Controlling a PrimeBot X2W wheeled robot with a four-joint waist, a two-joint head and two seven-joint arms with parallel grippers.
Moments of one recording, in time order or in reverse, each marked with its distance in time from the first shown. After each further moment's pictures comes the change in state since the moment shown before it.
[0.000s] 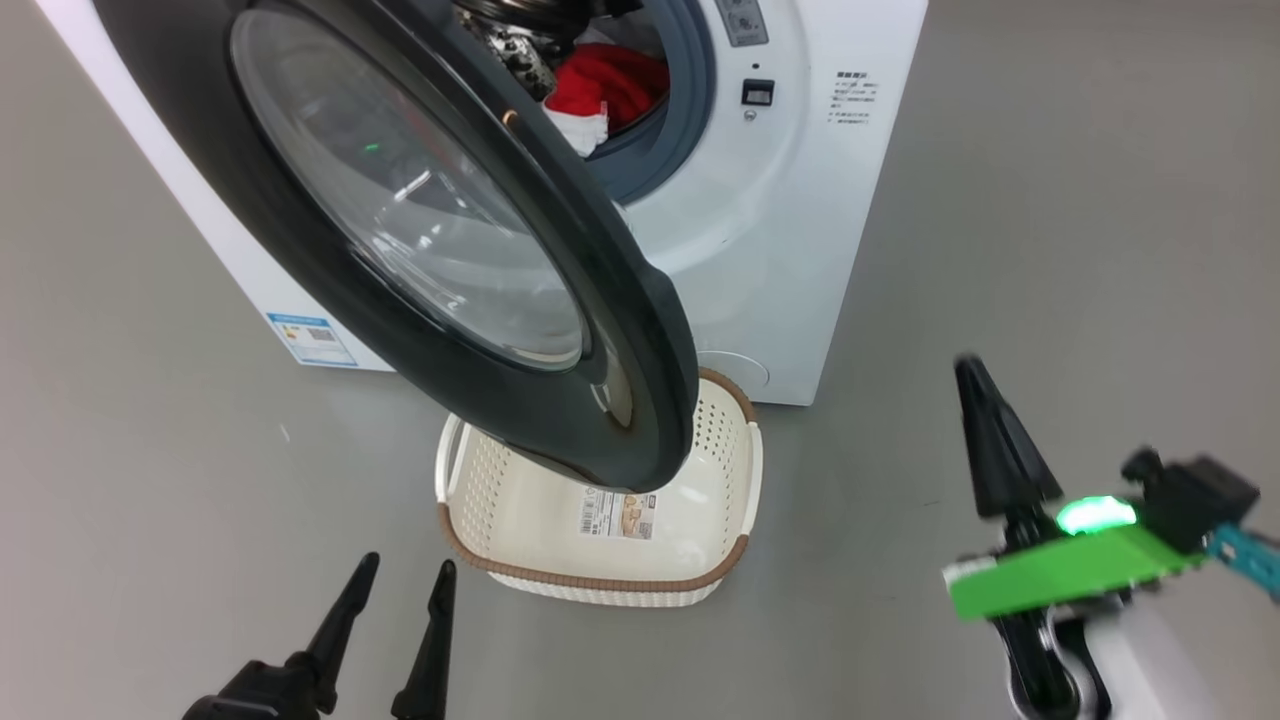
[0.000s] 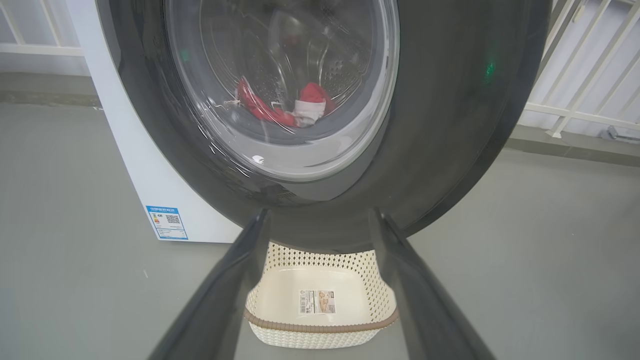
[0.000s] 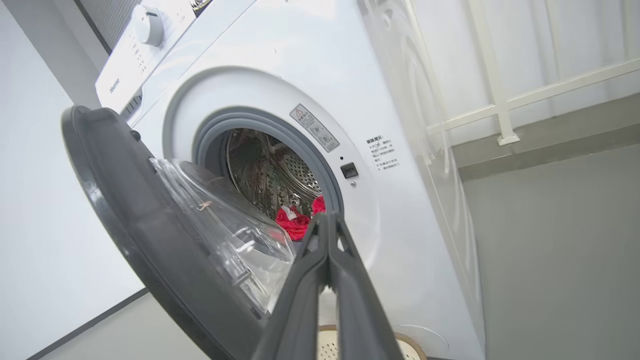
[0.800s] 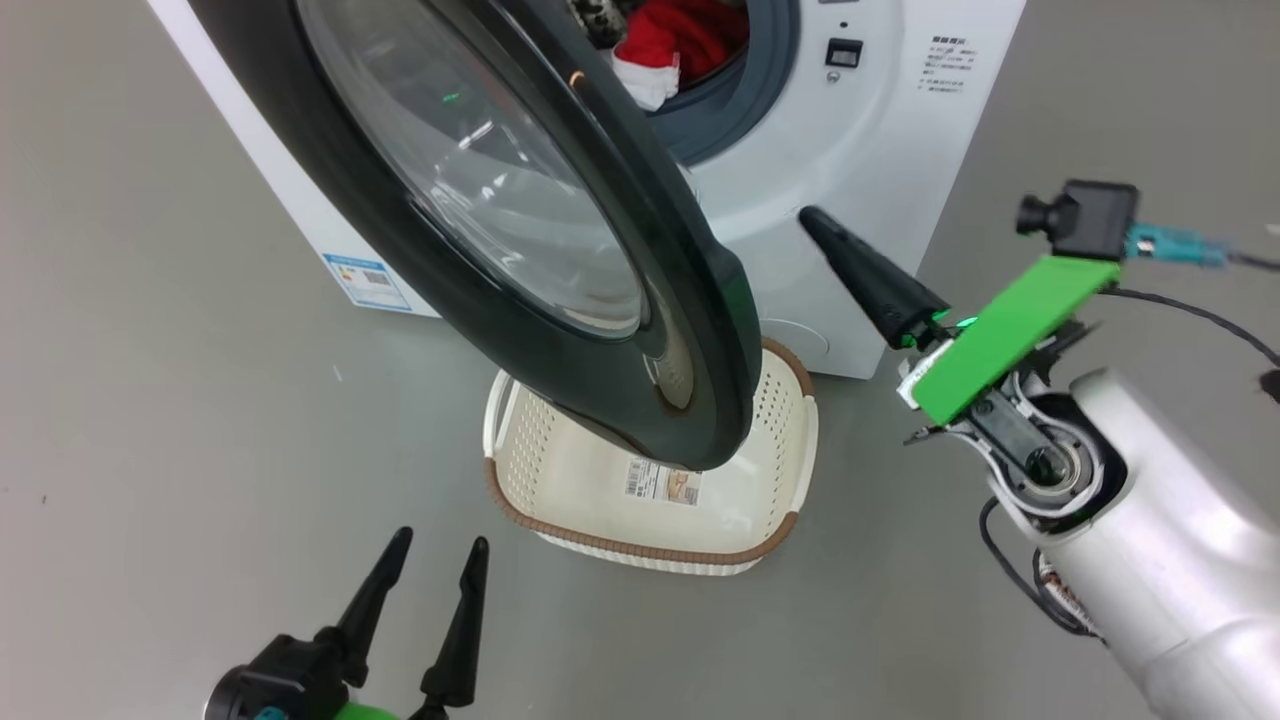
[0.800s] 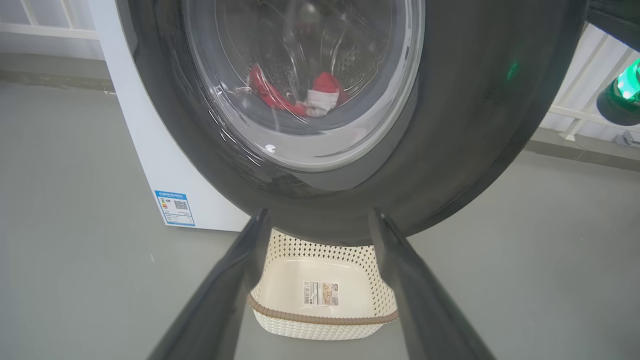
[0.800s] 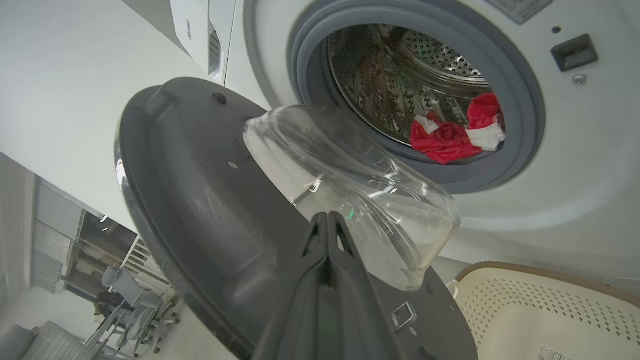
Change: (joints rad) left arm -0.046 -0.010 -0.047 0.007 -0.020 0.000 0.000; right arm -0.513 -0.193 0.389 0.151 0.731 0.000 0.314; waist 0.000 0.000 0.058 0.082
